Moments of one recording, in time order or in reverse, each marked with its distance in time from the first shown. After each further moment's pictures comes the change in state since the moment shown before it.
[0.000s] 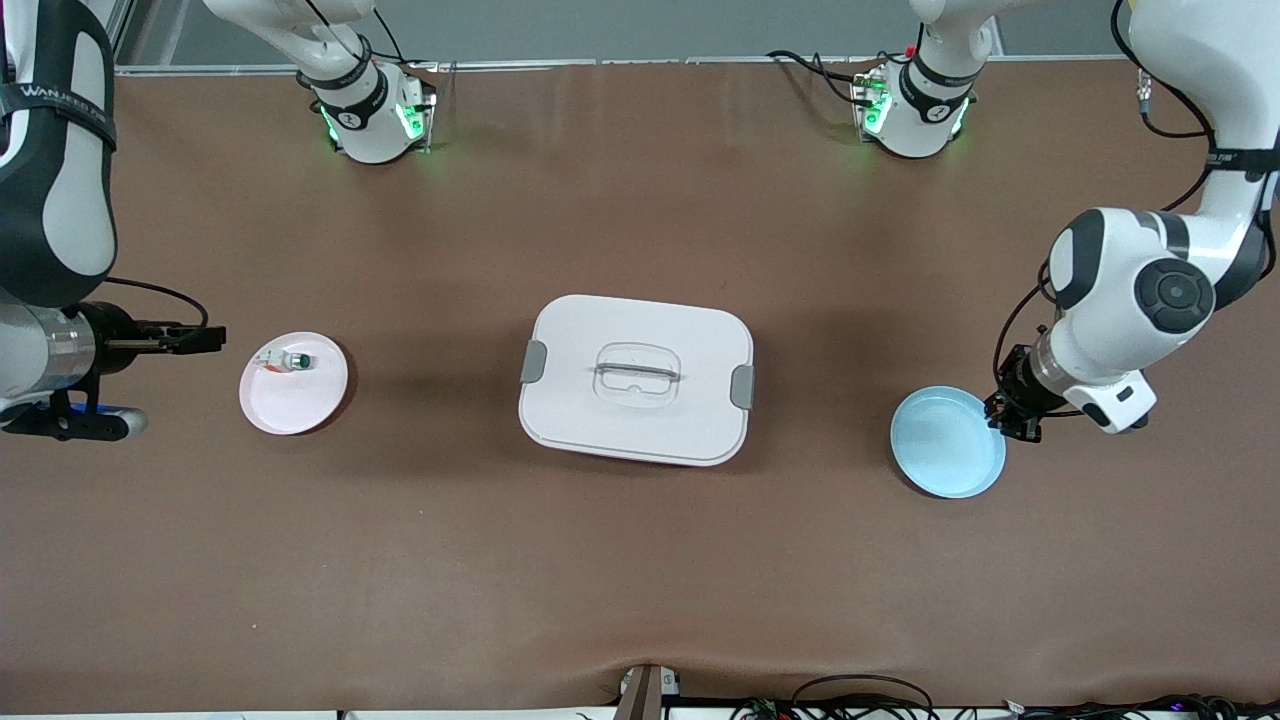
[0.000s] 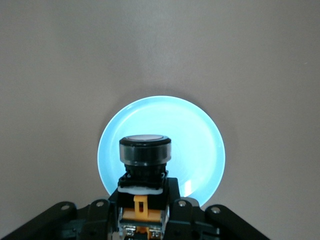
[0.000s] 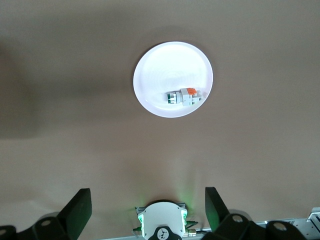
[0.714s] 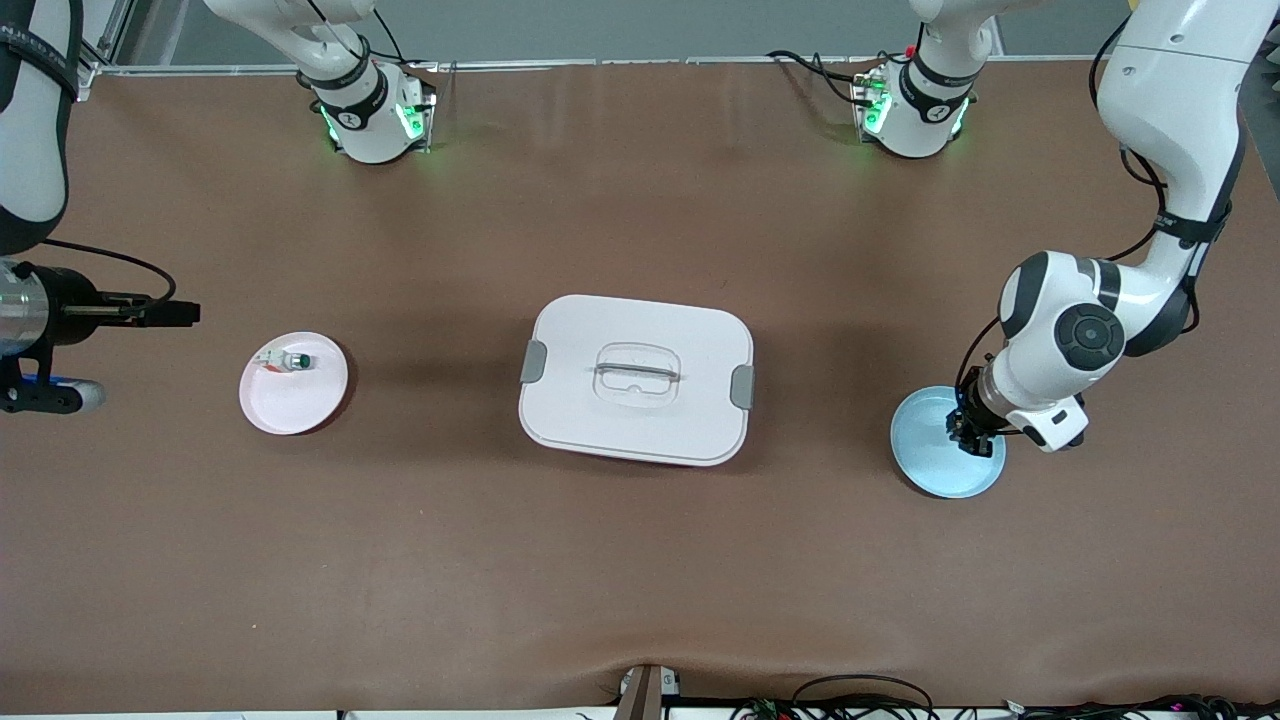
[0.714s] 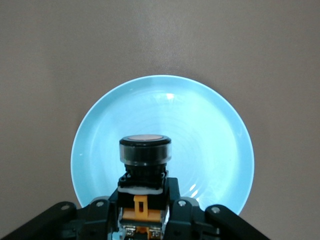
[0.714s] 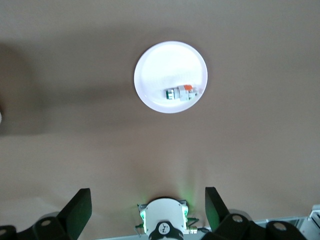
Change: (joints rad) left arm -0.030 0.156 0.000 0.006 0.147 0.105 -0.146; right arm -0.017 -0.071 0.012 0.008 0.005 -0.003 0.006
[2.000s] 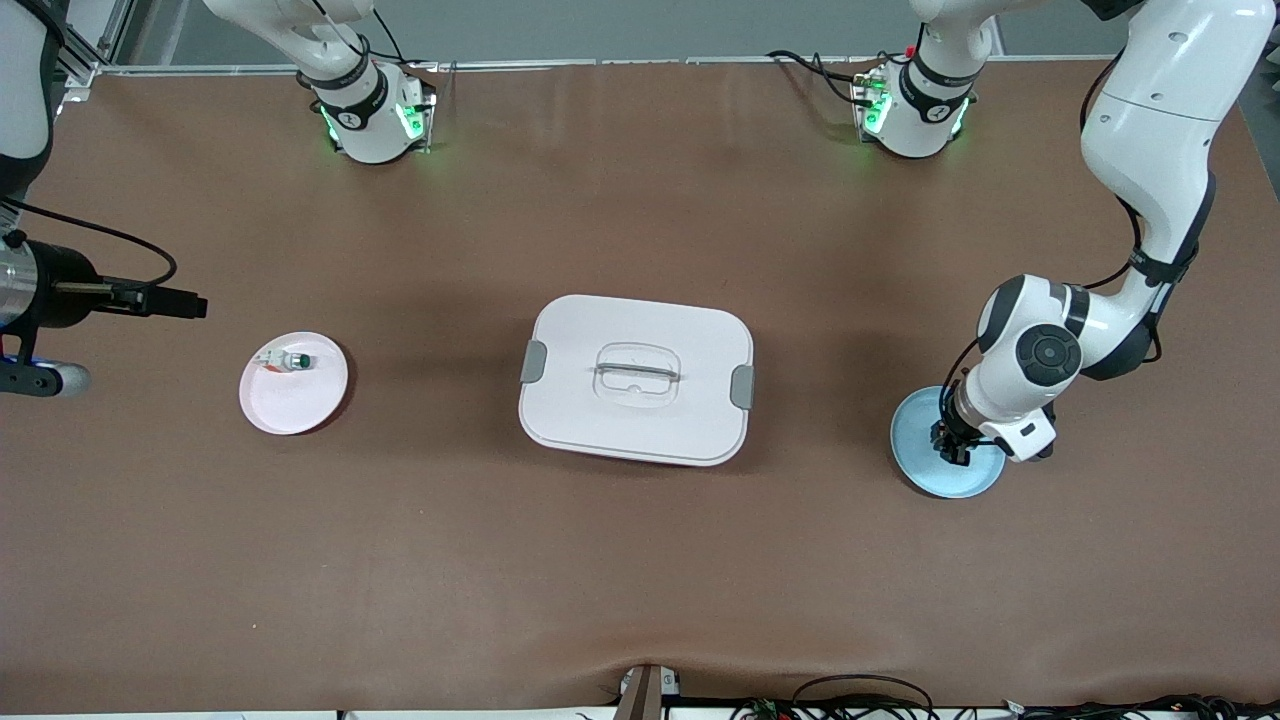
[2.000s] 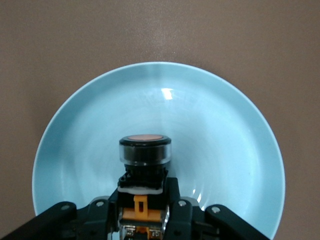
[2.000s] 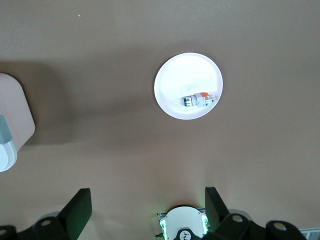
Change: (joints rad) left arm -0.002 0.112 0.006 0.020 0.122 0.080 -0.057; right arm 0.018 -0.053 0.002 -0.010 0.054 0.020 0.091
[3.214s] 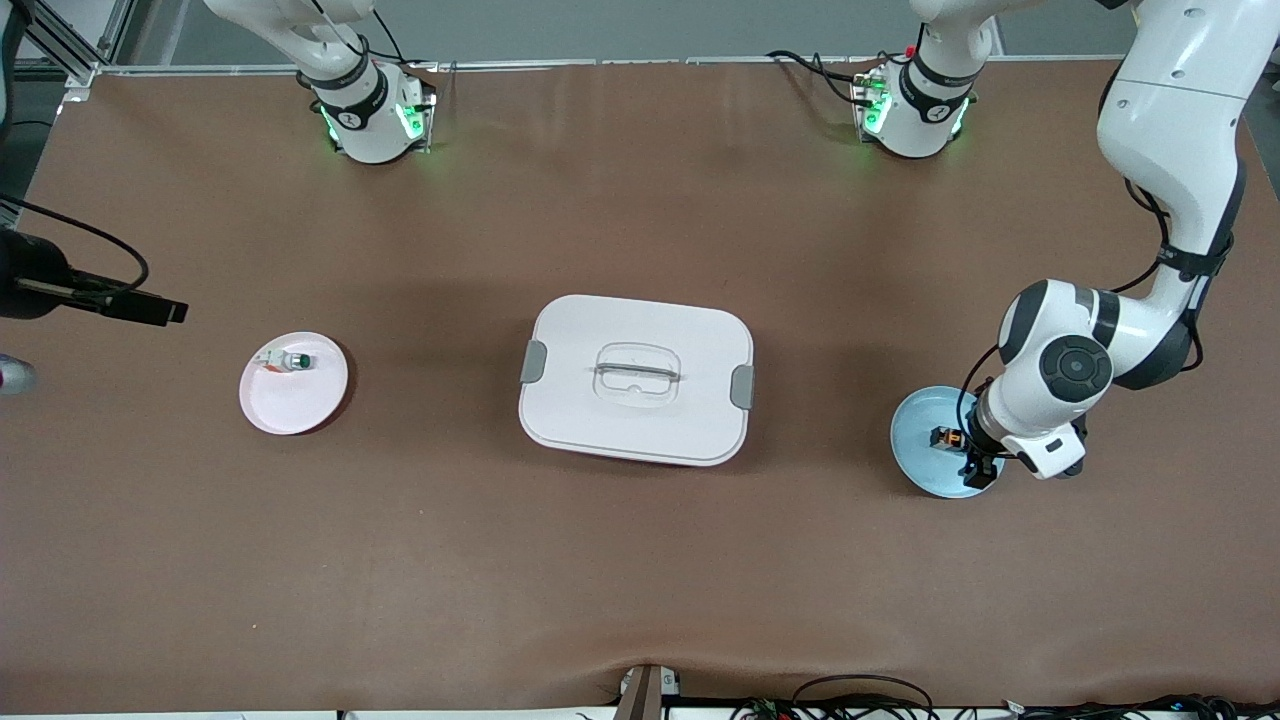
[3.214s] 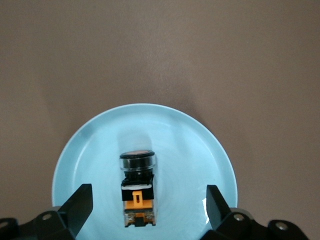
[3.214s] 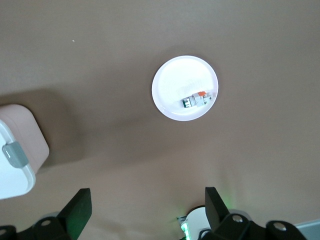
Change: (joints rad) left arm 0.005 -0.039 -0.021 0.115 0.004 -0.190 0.145; right arm -0.029 -0.027 -0.011 0.000 0.034 0.023 0.095
